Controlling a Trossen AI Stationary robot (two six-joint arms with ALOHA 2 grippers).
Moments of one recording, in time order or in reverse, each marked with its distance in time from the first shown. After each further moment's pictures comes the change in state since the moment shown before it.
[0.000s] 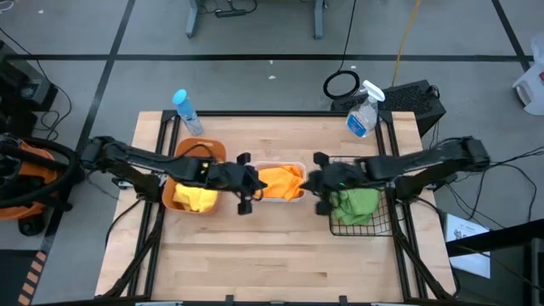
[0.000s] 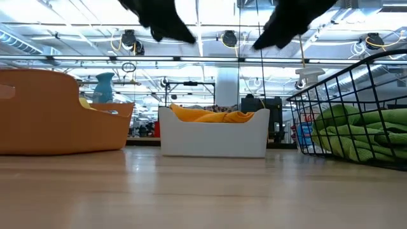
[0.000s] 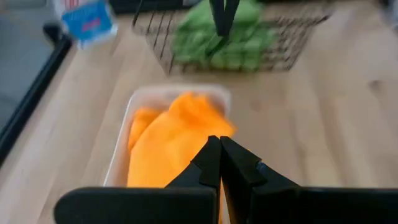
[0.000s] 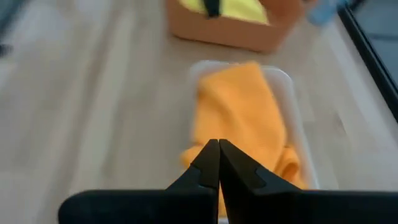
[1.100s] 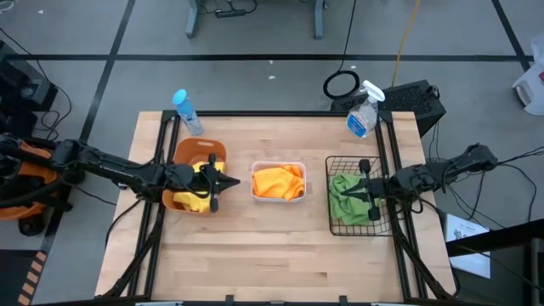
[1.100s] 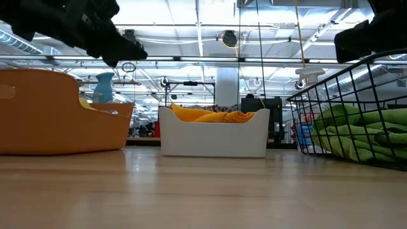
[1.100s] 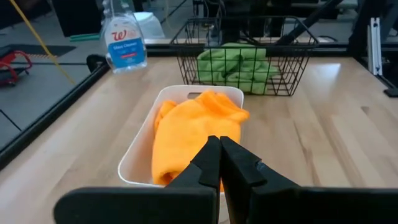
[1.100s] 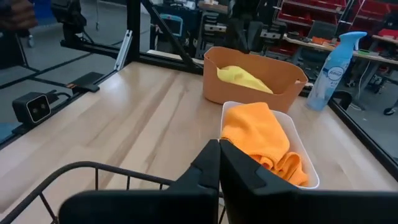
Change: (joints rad) left arm -0.021 -0.492 -0.682 0.553 -0.044 0.005; right arm 0.211 -0.986 -0.721 0.241 0.060 -0.125
